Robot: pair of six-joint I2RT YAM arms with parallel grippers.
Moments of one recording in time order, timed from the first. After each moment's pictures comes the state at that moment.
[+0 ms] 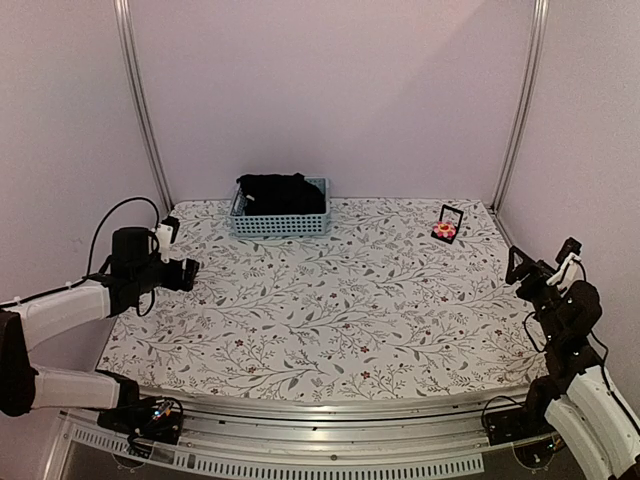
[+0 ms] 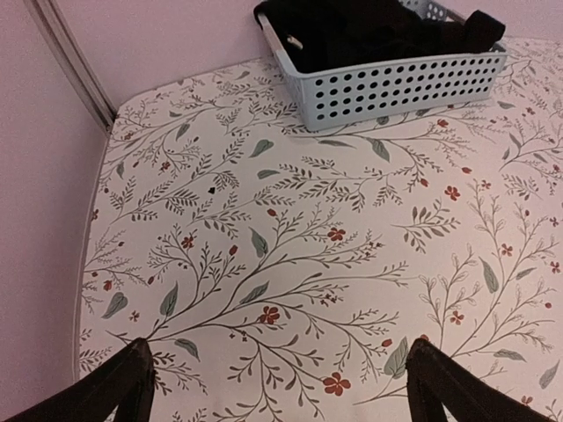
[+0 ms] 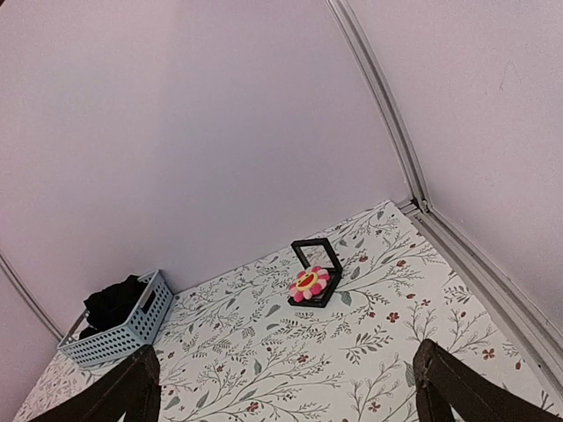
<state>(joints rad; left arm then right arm) -0.16 1.12 0.51 0.07 -0.06 0.12 0.06 0.39 0.12 0.32 0.08 0.48</state>
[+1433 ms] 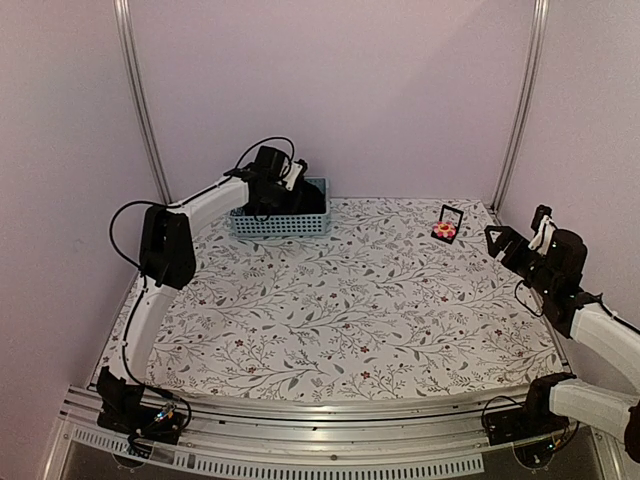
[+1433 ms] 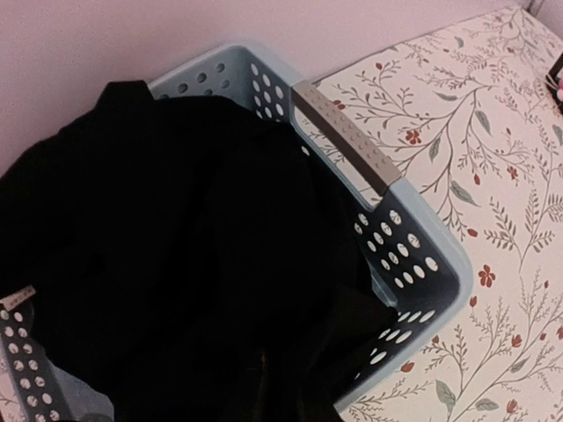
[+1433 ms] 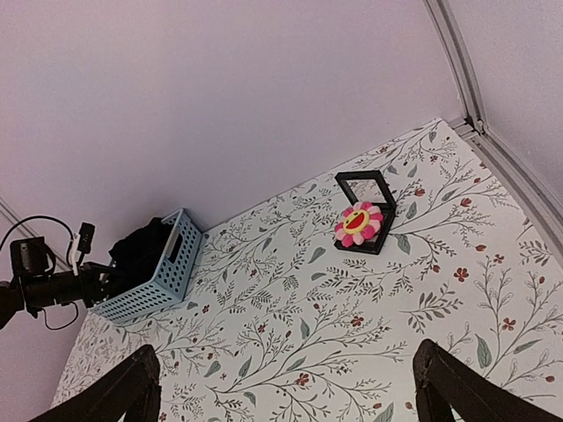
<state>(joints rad) -0.45 2.59 2.42 -0.55 0.04 0.13 0.06 0.88 0.42 0.29 -0.13 0.58</state>
